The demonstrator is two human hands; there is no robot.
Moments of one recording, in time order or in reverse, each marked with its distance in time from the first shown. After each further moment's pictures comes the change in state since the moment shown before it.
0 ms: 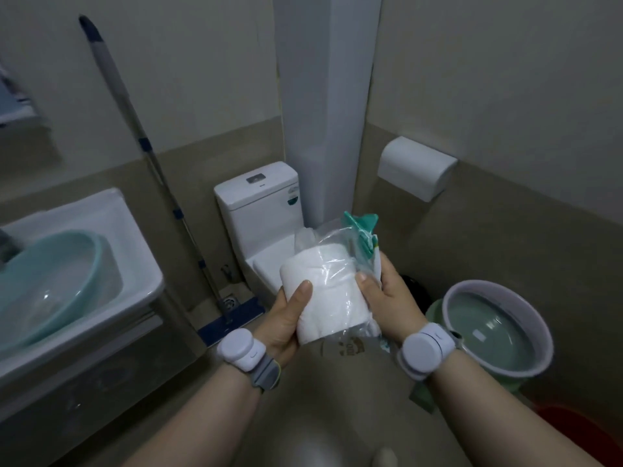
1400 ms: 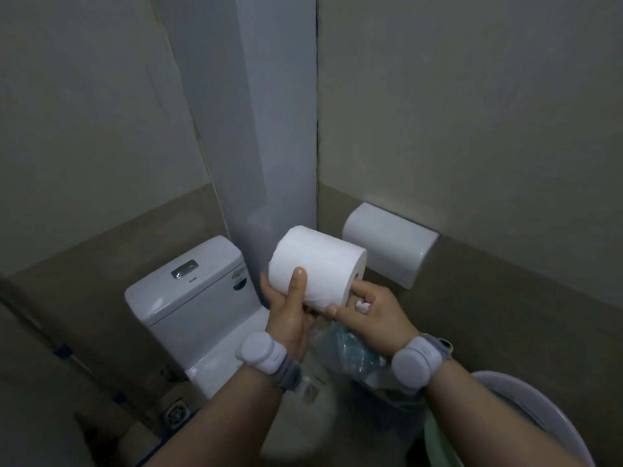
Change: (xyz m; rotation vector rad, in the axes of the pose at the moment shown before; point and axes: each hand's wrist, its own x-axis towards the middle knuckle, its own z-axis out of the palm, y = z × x) left_hand 0.363 0.097 0.106 -0.037 0.119 0.255; right_hand 0.310 0.000 -0.134 -0.077 0.018 -0.008
